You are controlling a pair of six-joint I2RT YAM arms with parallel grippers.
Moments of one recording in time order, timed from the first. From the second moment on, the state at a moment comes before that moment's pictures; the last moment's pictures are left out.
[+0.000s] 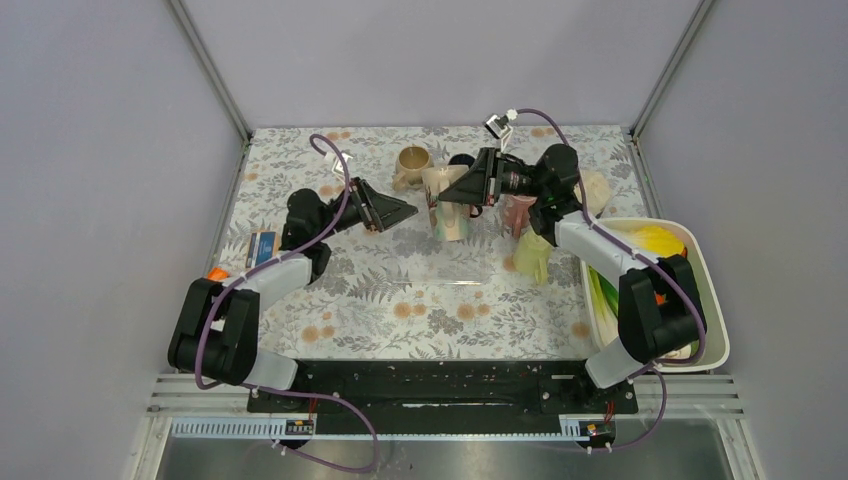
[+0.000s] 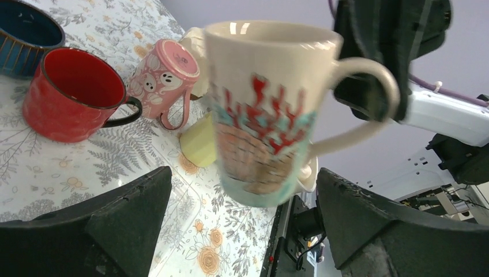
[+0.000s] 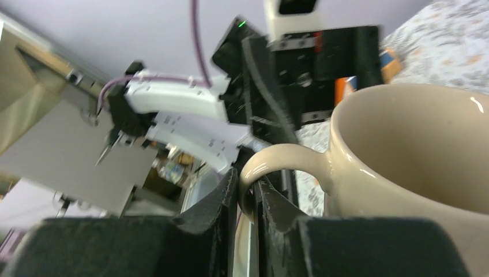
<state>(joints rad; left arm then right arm) -0.26 1.42 0.67 0.90 0.83 -0.90 0.37 1.57 1.06 0.80 -1.09 1.08</state>
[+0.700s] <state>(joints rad) -0.21 1.34 0.75 0.78 0.86 -0.93 0.46 1.52 1.07 0.94 -1.39 1.19</state>
